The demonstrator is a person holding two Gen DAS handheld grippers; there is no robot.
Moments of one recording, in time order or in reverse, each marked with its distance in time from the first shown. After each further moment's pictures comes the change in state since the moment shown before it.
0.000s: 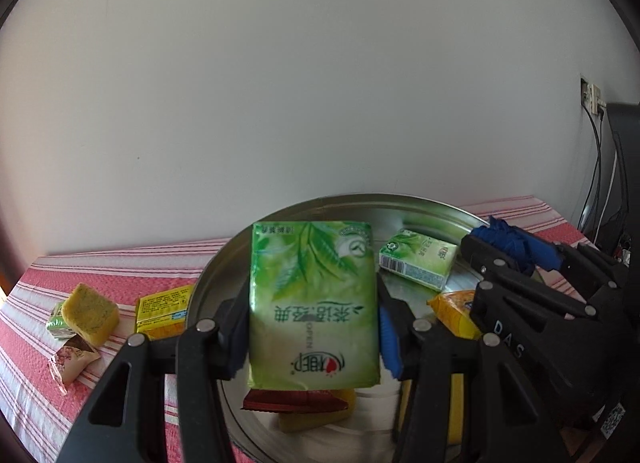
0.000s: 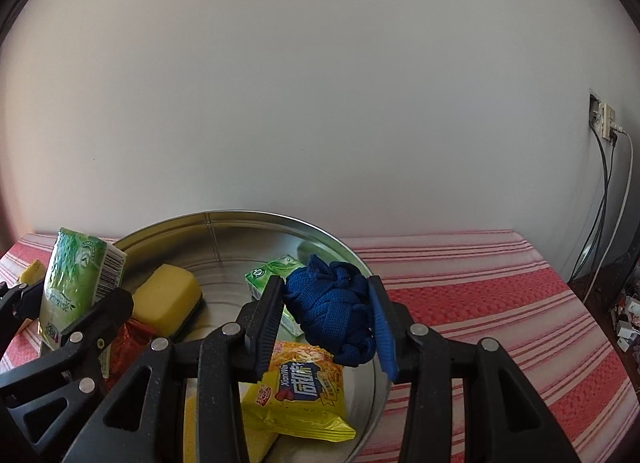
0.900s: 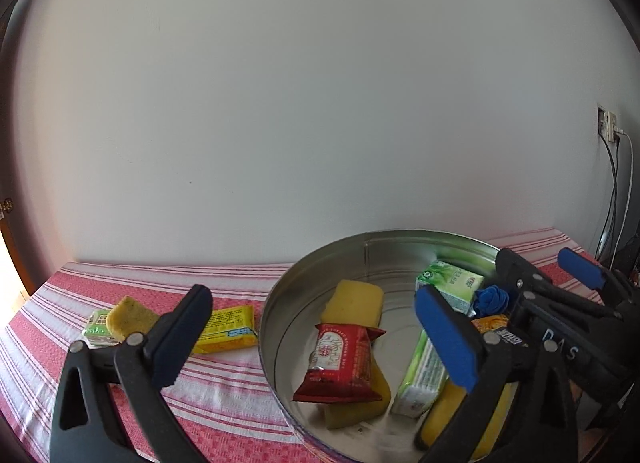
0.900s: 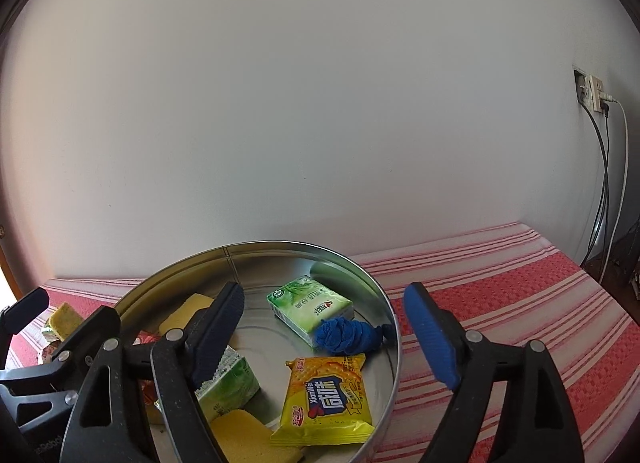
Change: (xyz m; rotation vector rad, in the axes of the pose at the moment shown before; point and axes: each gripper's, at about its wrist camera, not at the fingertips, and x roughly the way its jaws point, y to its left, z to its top) left arm -0.035 0.024 0.000 -0.040 -0.120 0.098; right arm -0.022 -0.002 -0.001 0.116 -0.121 0.030
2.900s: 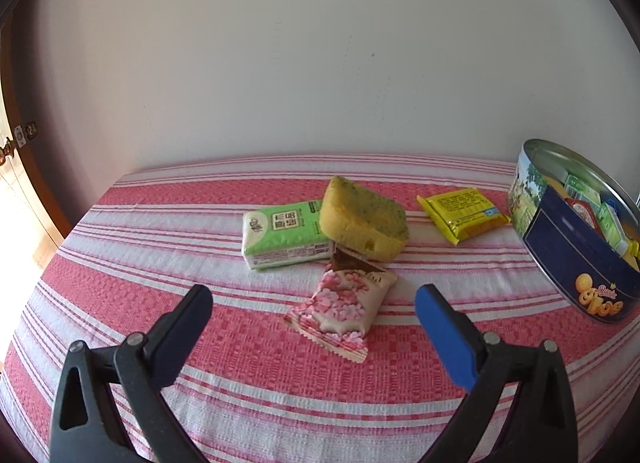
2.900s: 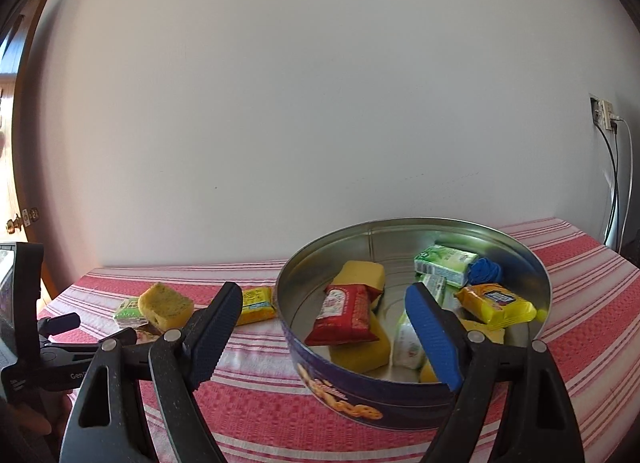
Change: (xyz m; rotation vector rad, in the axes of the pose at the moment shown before) left arm 0.029 0.232 -0.066 -0.051 0.324 0.057; right arm -0.072 0.161 -0.053 -0.032 -0.045 0.075
